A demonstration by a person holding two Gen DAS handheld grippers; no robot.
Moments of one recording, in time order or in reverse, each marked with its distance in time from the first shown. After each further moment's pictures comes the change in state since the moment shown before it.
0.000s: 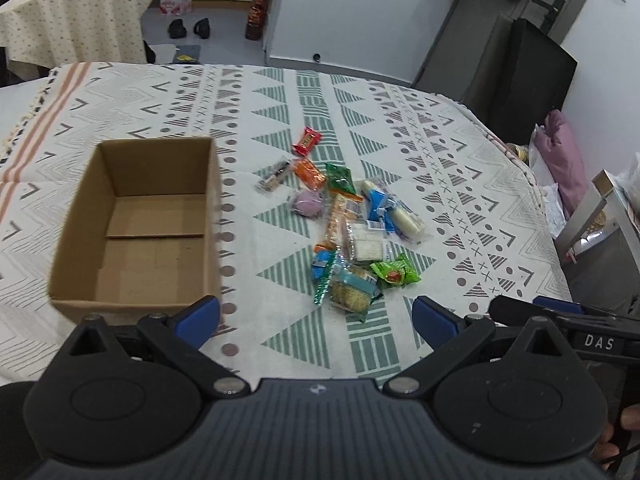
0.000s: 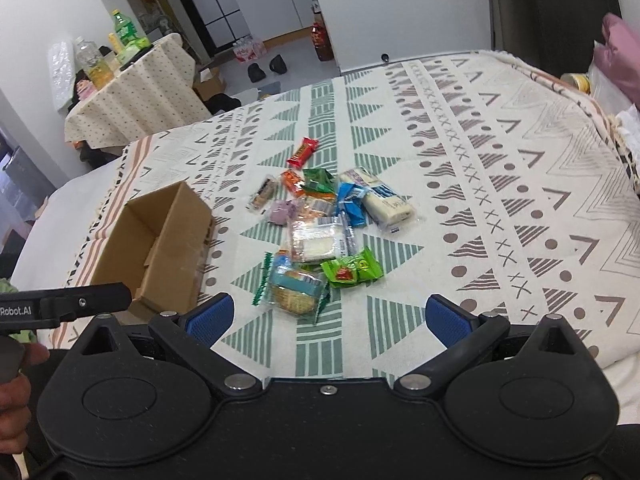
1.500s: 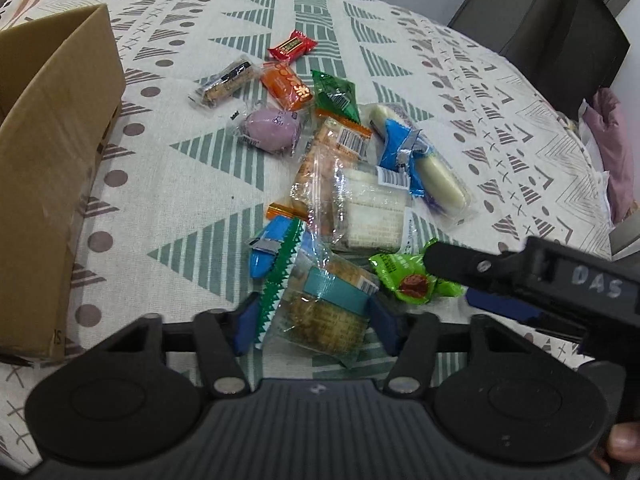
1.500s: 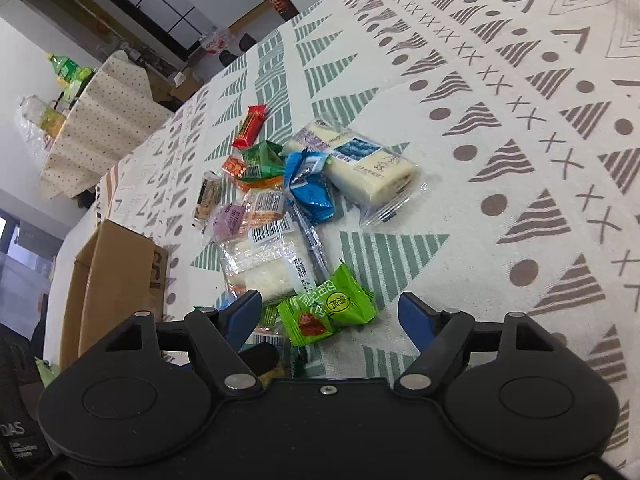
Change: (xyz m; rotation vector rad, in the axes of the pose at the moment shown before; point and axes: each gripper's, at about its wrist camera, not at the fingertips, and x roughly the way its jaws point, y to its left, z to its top) left arm 0.182 -0.027 -0.011 -0.101 0.123 -0.002; right arm 0.148 -0.065 0.014 0.237 0.125 0.122
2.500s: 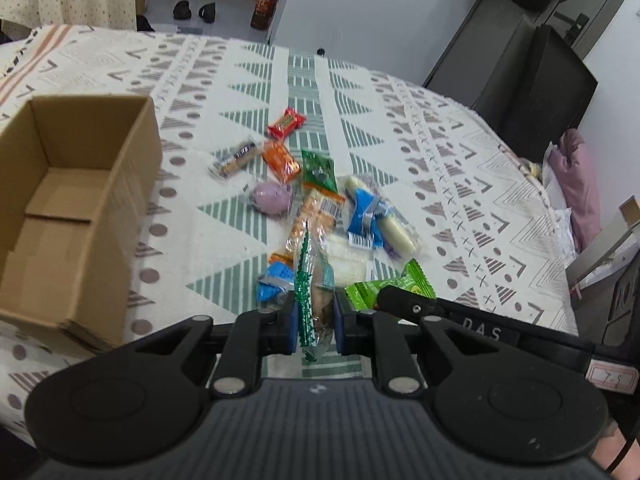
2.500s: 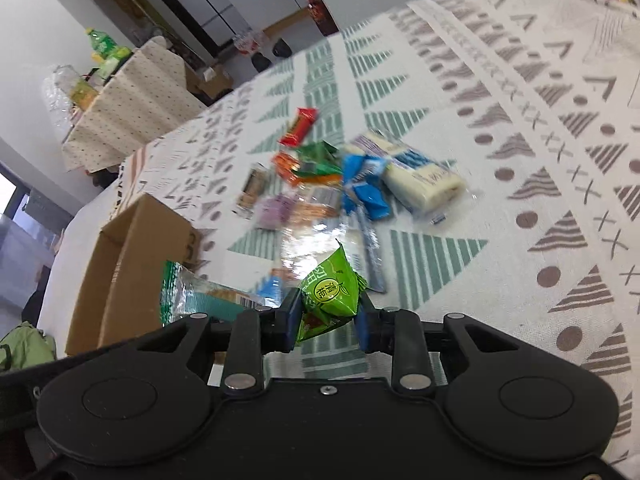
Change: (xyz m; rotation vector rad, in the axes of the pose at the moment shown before) left arm -0.090 0.000 0.003 -0.004 -0.147 -0.037; right arm -0.030 0.044 -0.016 -0.125 -0.071 0.015
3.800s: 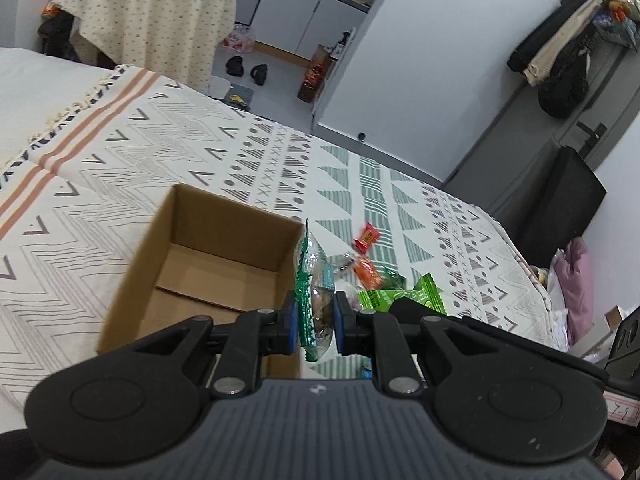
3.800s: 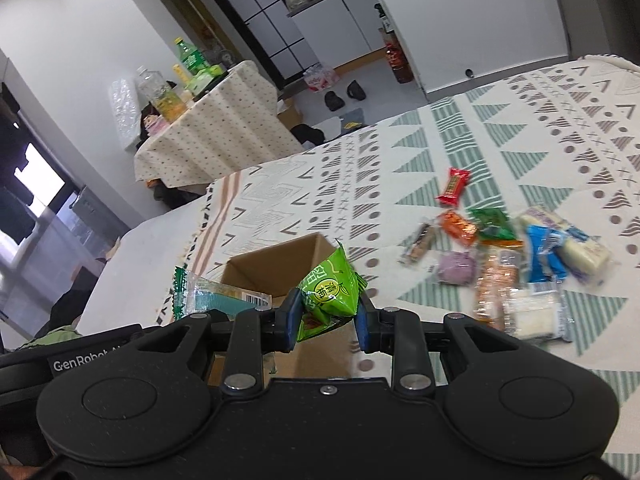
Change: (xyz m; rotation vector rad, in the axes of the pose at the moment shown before) left arm -0.104 0.122 0.043 -0.153 -0.205 0.011; right arm -0.006 0.158 0.008 -0.108 -0.120 0.126
